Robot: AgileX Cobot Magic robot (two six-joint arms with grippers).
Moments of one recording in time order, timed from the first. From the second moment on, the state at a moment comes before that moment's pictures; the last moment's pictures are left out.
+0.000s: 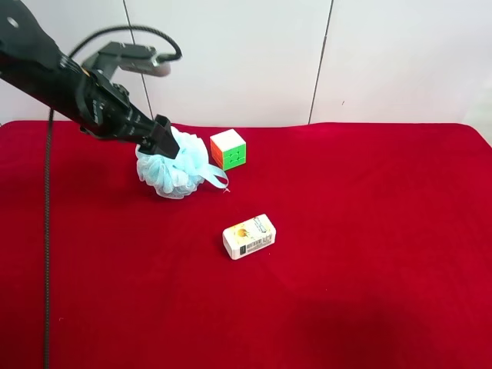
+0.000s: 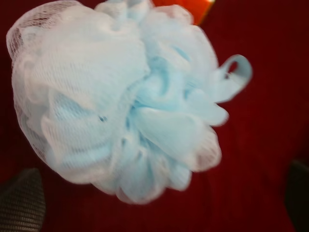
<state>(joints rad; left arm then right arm) -0.30 1.63 -1.08 -0.40 0.50 0.46 0.00 0.00 -0.49 0.08 1.07 -0.10</state>
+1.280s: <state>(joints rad) -0.30 0.59 -0.71 -0.26 1.12 0.37 0.00 0.00 -0.49 0.08 1.07 -0.10</state>
